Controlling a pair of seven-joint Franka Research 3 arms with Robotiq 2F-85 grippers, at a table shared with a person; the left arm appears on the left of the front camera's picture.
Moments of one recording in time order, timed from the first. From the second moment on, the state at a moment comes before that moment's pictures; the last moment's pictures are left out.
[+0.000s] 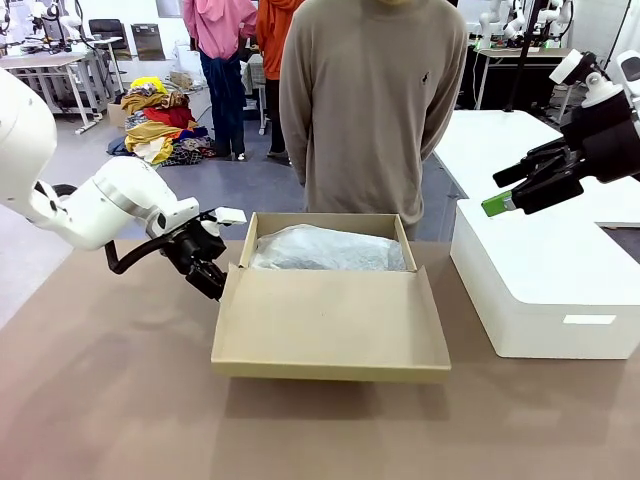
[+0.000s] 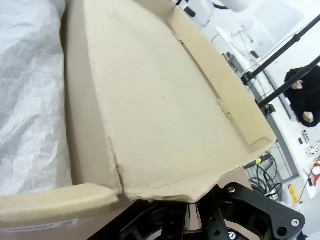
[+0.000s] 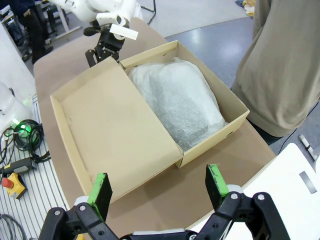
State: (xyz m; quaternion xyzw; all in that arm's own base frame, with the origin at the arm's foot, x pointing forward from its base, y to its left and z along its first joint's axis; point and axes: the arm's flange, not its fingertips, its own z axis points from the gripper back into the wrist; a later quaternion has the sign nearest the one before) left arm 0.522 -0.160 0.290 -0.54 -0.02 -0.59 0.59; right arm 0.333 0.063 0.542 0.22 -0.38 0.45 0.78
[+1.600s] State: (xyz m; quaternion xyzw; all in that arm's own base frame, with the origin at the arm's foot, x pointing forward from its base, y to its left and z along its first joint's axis) left arm 0.529 -0.137 0.405 -0.46 -0.25 -0.52 0.67; right arm 0.333 0.063 0.542 0.22 -0.38 0.45 0.78
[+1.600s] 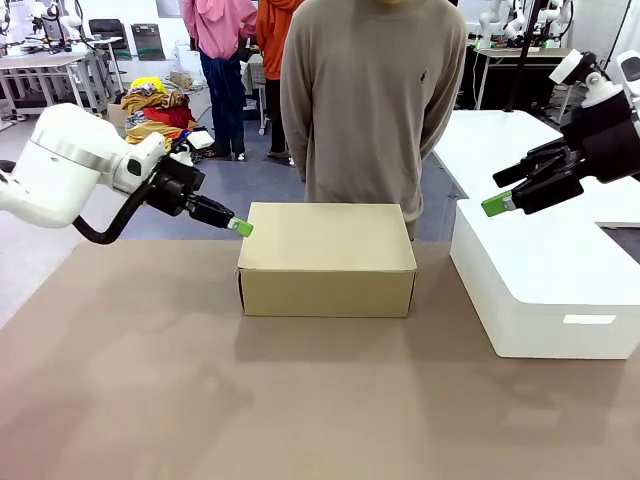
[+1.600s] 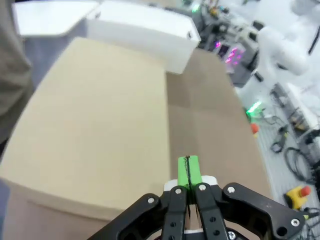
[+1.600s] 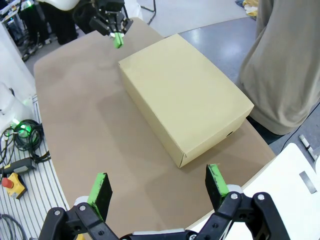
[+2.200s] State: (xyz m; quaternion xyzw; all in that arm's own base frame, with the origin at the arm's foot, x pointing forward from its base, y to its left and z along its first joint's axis) left arm 0.533 -0.115 0.438 -0.34 -0.23 -0.51 0.75; right arm 0.333 0.063 0.542 0.22 -0.38 0.45 0.78
